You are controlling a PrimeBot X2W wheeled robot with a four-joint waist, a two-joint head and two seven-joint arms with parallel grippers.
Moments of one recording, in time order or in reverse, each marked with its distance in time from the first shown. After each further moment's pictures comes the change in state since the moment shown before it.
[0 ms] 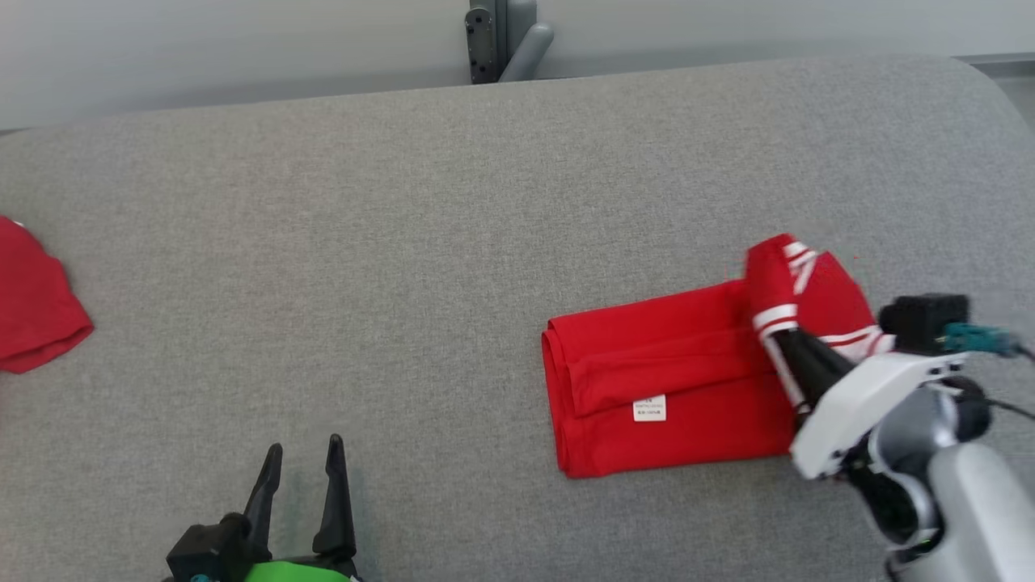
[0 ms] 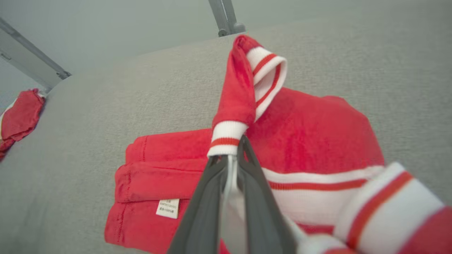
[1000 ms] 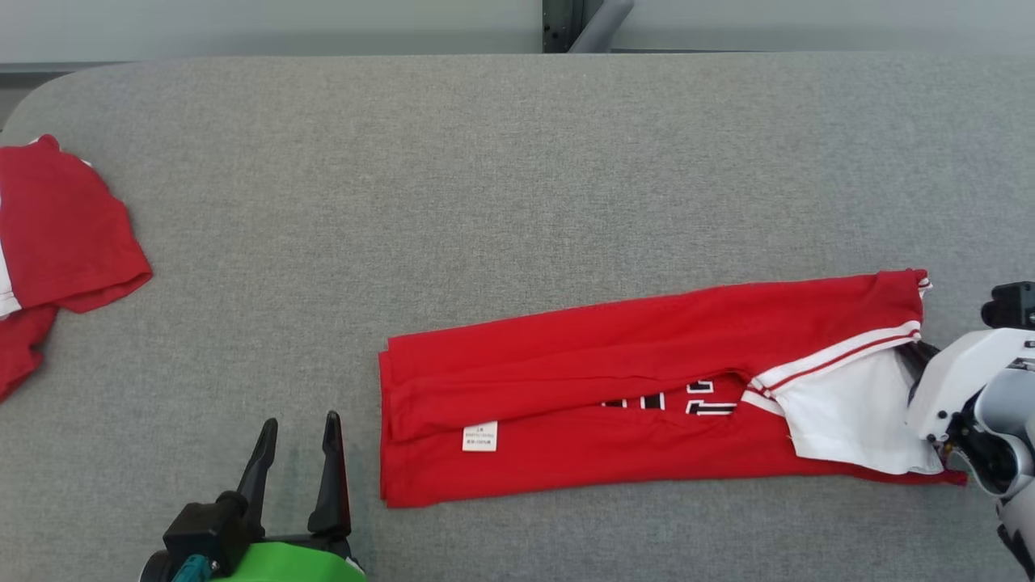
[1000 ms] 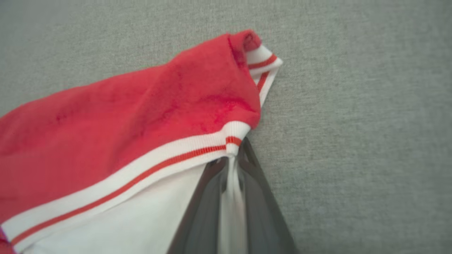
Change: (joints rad) left arm -0.050 0.011 0.000 -0.004 0.038 -0.014 0.000; right arm -0.219 -0.122 0.075 0.577 0.090 0.001 -0.081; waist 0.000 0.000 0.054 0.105
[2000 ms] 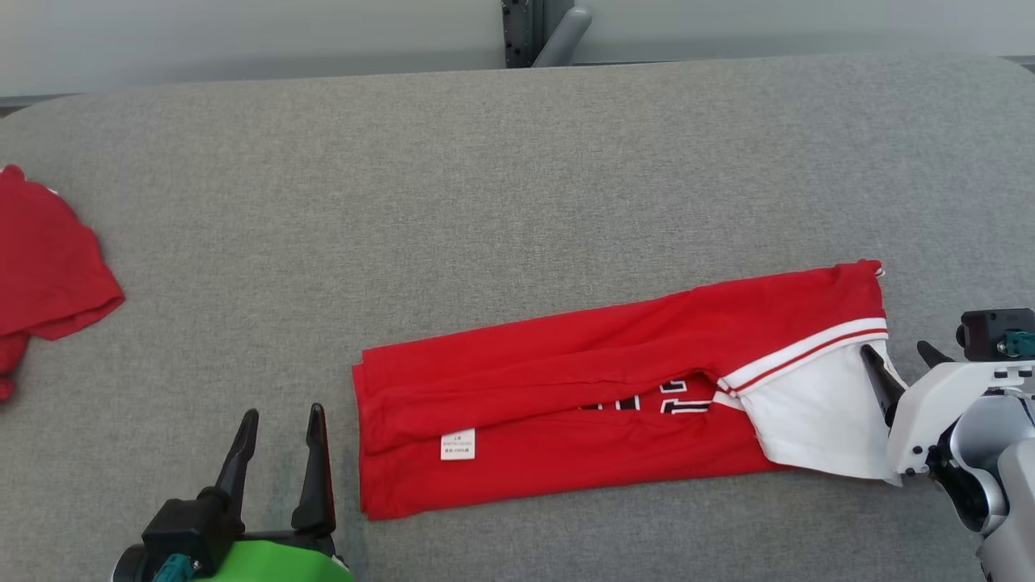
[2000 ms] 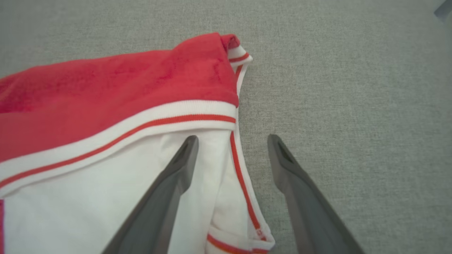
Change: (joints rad) left arm 0.005 0.222 -0.211 -0.138 -0.184 0.223 0.000; right arm 0.154 0.090 -0.138 -0.244 -0.308 -0.001 0.004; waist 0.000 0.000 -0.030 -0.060
